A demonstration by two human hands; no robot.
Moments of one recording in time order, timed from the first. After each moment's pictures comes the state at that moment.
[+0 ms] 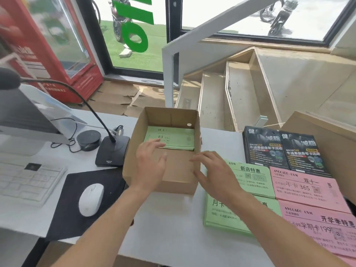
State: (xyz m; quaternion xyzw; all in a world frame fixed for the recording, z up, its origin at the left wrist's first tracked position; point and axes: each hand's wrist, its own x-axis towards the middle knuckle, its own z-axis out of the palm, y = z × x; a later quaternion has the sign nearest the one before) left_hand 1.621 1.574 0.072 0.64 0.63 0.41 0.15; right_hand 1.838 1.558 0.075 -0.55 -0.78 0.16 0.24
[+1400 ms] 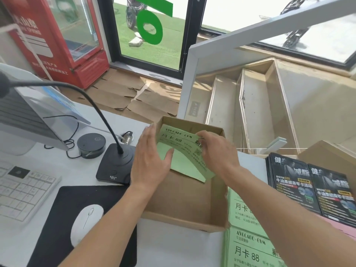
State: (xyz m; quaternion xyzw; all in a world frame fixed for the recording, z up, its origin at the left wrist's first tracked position) left_hand 1.571 1.666 0.058 0.60 0.69 0.38 0.15; right_hand 1.759 1.711 0.107 -0.61 -0.78 0.06 0.12
